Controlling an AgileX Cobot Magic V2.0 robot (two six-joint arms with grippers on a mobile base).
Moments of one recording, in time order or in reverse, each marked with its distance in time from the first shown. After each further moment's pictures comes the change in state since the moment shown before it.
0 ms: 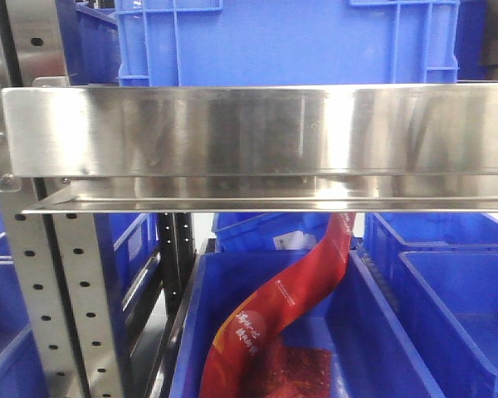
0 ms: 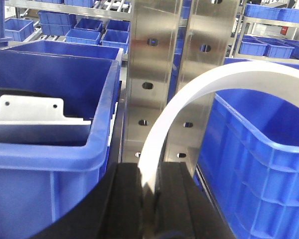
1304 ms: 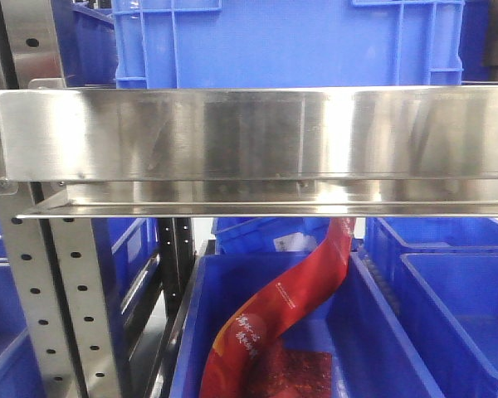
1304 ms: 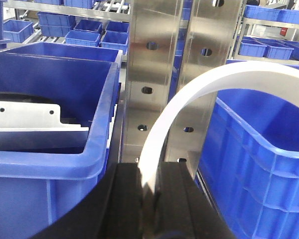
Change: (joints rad) left arm 0.000 0.000 0.000 0.000 0.000 0.000; right arm 0.000 0.000 0.000 0.000 0.000 -0.001
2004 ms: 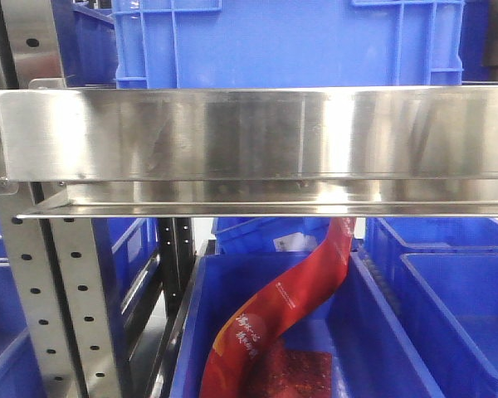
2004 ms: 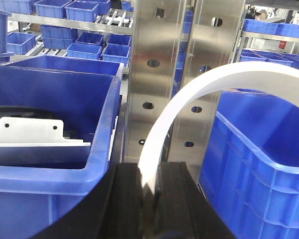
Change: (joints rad) left arm 0.000 0.000 0.000 -0.004 -0.045 0.000; right arm 0.000 0.000 0.000 0.002 0.000 0.000
